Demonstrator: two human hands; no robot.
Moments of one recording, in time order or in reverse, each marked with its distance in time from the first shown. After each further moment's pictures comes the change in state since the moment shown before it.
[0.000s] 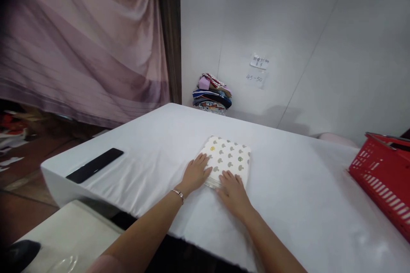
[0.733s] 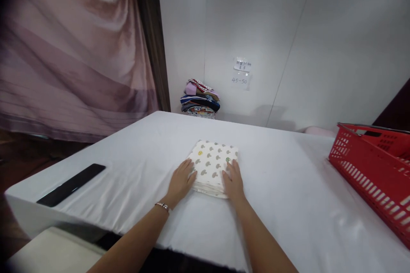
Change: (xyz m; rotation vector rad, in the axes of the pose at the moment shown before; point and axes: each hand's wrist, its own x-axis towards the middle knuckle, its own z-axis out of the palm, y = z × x) left_hand -0.004 -0.009 0.001 0.023 0.109 -0.003; right_hand 0.019 0.052 0.020 0.461 0.471 0.411
